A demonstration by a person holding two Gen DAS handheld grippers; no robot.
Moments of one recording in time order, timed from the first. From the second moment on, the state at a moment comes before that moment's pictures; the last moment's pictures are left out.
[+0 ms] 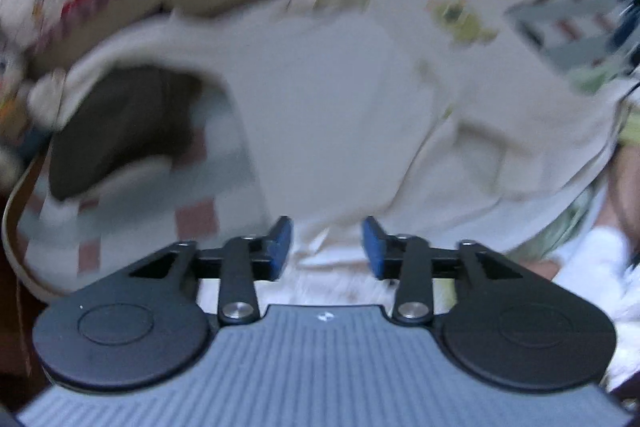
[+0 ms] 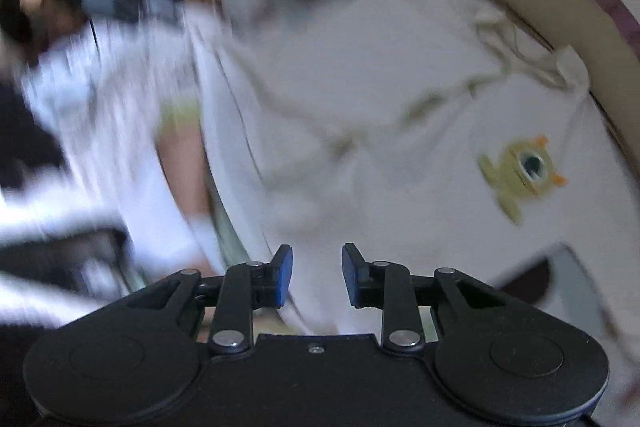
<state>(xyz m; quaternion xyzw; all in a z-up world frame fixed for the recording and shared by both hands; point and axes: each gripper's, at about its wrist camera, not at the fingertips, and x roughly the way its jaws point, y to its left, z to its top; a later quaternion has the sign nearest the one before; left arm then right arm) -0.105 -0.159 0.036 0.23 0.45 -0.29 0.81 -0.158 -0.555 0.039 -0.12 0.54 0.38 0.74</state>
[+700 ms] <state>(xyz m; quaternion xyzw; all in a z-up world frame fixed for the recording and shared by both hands) -0.091 -0.316 -0.133 0.23 0.59 -0.39 0.67 -0.128 -0.471 -0.117 0.00 0.60 0.33 0.73</state>
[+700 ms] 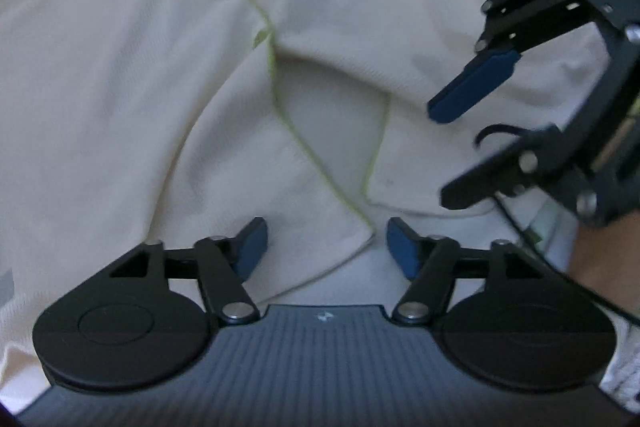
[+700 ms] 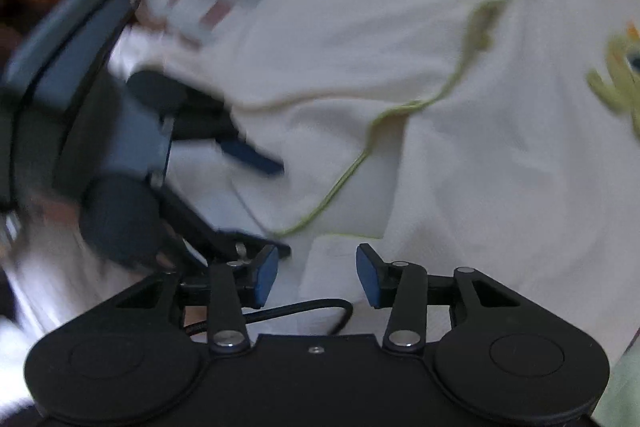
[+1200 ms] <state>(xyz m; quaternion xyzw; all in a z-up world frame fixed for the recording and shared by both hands) -0.090 -0.287 -0.109 0.13 0.58 -0.40 0.70 -0.121 -0.446 -0.166 -0.01 0.68 0.34 0.65</state>
